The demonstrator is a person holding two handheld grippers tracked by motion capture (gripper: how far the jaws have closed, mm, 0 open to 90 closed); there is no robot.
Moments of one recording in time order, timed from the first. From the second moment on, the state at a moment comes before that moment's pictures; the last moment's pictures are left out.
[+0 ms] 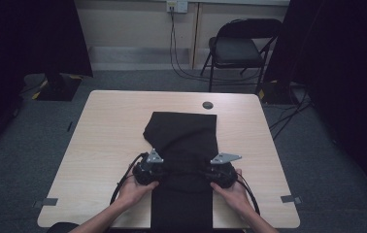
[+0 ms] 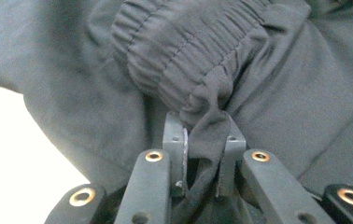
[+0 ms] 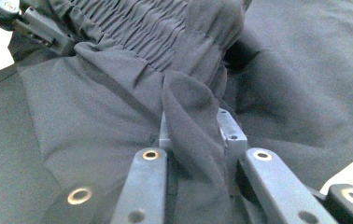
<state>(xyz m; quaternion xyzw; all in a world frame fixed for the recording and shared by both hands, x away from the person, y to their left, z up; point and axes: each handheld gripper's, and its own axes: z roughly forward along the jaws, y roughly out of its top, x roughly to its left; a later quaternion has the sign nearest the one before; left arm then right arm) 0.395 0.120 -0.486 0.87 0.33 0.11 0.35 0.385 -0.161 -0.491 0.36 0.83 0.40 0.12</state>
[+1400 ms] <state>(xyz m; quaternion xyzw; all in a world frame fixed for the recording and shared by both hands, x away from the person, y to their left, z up) 0.427 0.153 -0.446 0.81 0.35 0.12 0.45 0.415 -0.164 -0.468 0.37 0.82 0.43 0.12</state>
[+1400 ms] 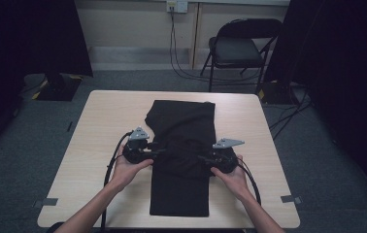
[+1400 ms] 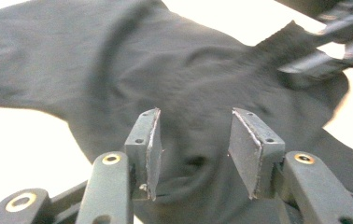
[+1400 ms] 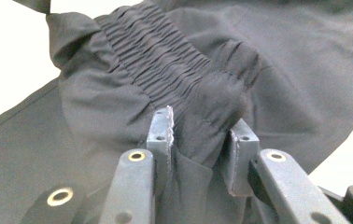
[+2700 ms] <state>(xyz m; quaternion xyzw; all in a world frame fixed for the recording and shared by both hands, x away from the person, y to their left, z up) 0.451 0.129 -0.478 0.84 0.35 0.11 0.39 0.361 -0.168 -0.460 0.30 0.84 0.44 0.08</state>
